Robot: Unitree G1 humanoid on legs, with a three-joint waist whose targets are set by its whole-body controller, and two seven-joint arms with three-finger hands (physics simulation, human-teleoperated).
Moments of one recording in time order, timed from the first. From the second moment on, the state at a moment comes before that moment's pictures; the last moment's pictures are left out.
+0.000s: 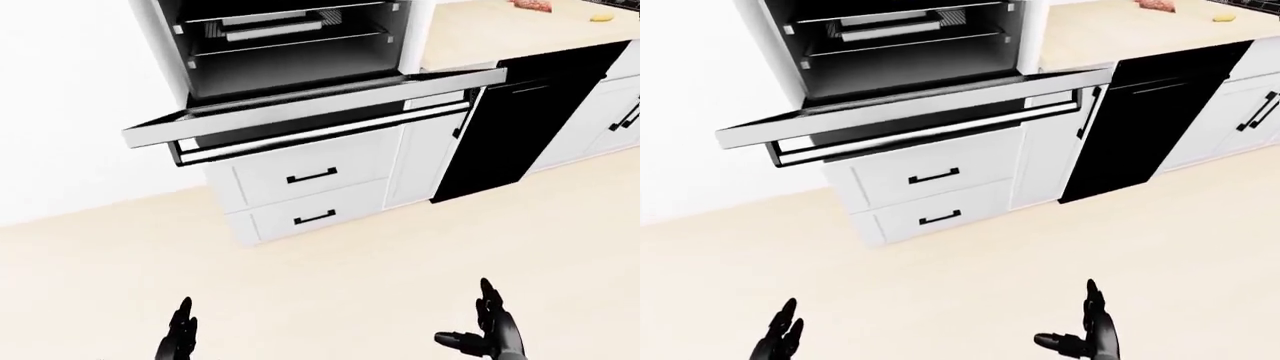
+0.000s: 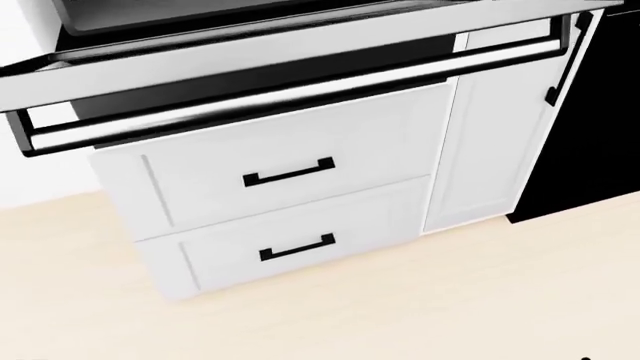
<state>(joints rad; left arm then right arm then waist) -0.11 0.29 0.27 1.38 -0.20 -0.72 -0.34 -0.17 -0.32 -0.25 1.37 0.15 -0.65 0.15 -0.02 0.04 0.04</state>
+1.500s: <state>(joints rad) -0.11 0.30 0.27 1.39 -0.20 -0.71 -0.34 -0.18 -0.31 -0.25 1.37 0.15 -0.65 0.16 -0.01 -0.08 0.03</state>
